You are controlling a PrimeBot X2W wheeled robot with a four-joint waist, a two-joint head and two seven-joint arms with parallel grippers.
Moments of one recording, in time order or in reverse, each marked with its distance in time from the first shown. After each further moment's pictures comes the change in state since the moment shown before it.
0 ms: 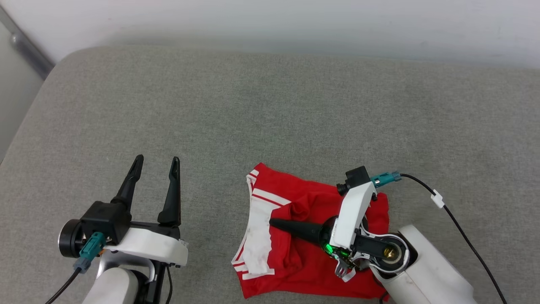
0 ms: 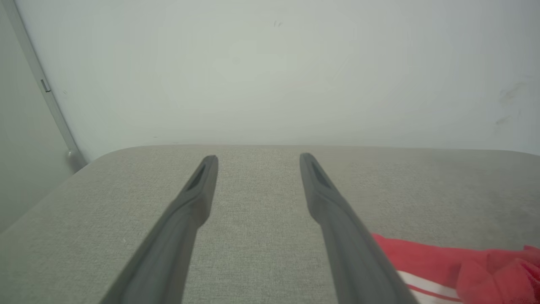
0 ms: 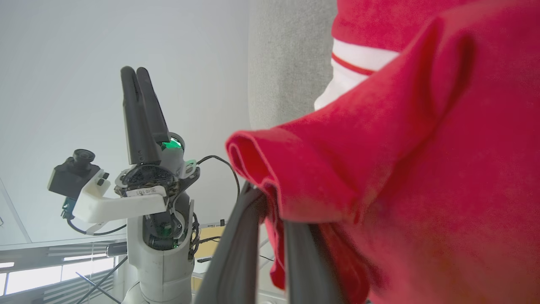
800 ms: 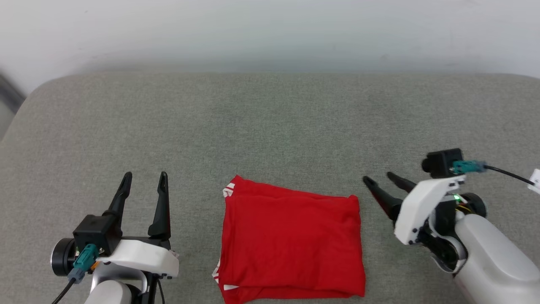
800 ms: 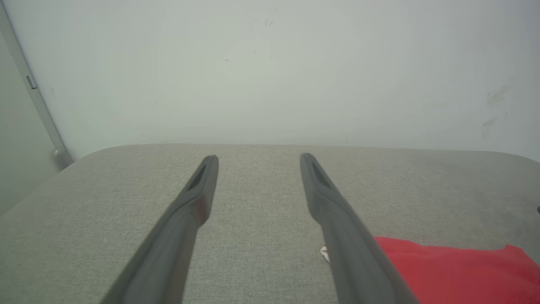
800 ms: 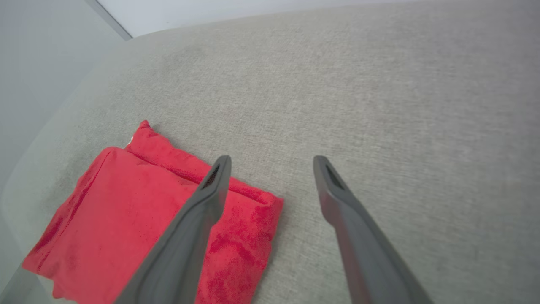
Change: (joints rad) left arm 0.036 -0.009 0.035 0.041 -0.007 0.015 -0.016; right arm -0.076 -0.254 0.095 0.048 -0.633 0.000 -0.498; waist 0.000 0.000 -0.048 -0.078
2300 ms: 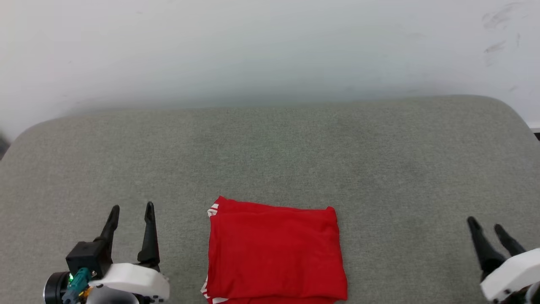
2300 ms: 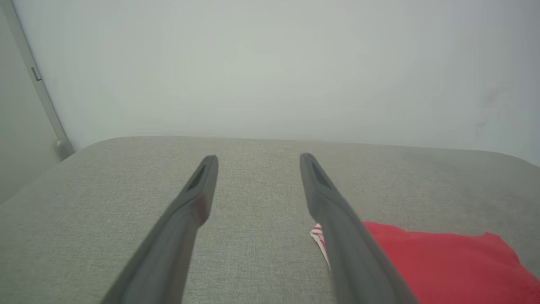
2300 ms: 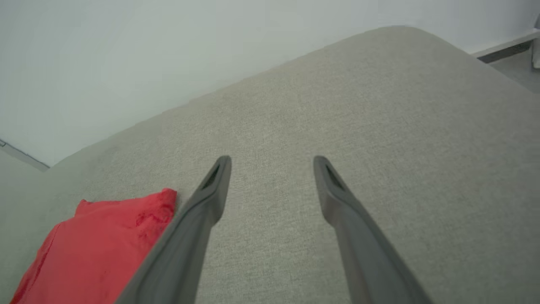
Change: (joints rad) left arm 0.111 -0.033 0.071 0.061 0.009 -0.006 -0.003; right arm 0.612 0.210 -0.782 -0.612 -0.396 0.000 0.107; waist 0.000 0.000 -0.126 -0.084
